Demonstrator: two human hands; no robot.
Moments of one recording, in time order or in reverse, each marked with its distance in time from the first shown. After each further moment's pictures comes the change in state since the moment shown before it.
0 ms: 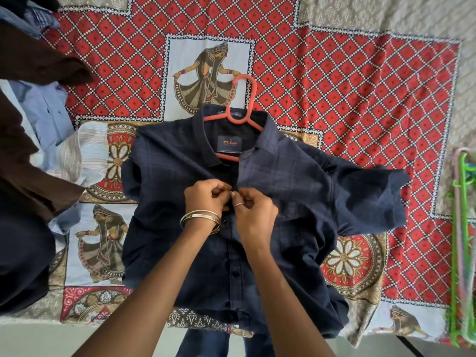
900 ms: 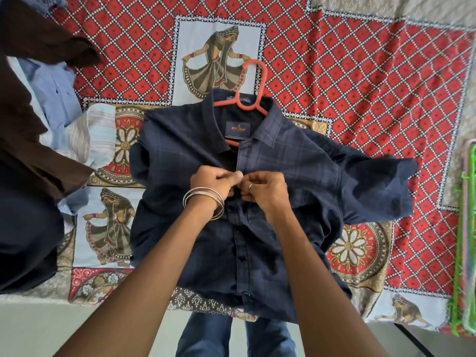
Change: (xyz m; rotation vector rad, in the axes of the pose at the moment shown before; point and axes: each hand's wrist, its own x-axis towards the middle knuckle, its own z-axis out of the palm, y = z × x) left_hand 0.002 0.002 -0.004 -0.109 -0.048 -0.236; right_hand 0.036 0.015 -0.008 0.128 -0.300 0.157
